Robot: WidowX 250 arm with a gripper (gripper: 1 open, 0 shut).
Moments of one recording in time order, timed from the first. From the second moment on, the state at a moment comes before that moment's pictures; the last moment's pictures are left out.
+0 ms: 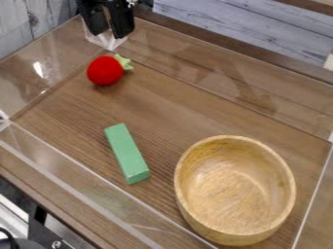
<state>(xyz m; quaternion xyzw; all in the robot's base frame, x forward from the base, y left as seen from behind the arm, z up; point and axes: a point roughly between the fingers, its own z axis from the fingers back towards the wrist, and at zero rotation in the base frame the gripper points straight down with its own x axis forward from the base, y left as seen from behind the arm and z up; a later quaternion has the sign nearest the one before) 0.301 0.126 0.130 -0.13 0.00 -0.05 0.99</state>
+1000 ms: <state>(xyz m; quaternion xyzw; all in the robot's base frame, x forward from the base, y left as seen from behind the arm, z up) 0.307 0.102 0.134 -0.13 0.03 -0.11 0.98</state>
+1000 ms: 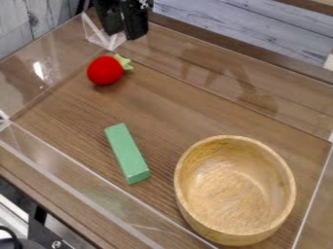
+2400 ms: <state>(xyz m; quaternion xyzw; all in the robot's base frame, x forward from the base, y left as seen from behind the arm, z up) 0.309 0.053 0.092 -0.12 0.05 -0.03 0.99</state>
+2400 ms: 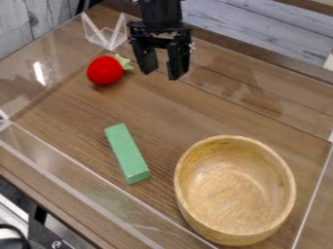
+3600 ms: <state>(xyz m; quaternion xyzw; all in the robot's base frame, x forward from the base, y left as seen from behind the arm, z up) 0.321 0.061 0.070 -0.05 -0.02 0.02 1.00</state>
